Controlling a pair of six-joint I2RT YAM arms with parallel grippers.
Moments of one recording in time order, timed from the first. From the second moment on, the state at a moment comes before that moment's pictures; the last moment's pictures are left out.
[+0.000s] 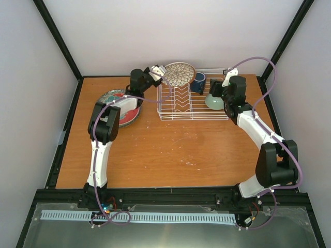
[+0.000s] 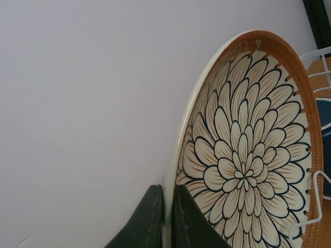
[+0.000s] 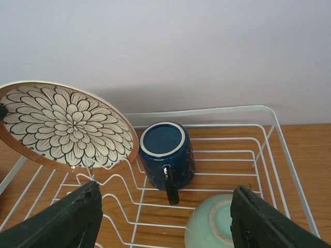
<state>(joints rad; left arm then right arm) -0.32 2.30 1.68 0.67 0.37 0.56 0.17 1.52 1.11 0.13 -0.03 0.18</state>
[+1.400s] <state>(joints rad) -0.34 2.24 1.56 0.59 0.19 0.50 0.17 1.52 1.09 0.12 -0.02 0.18</state>
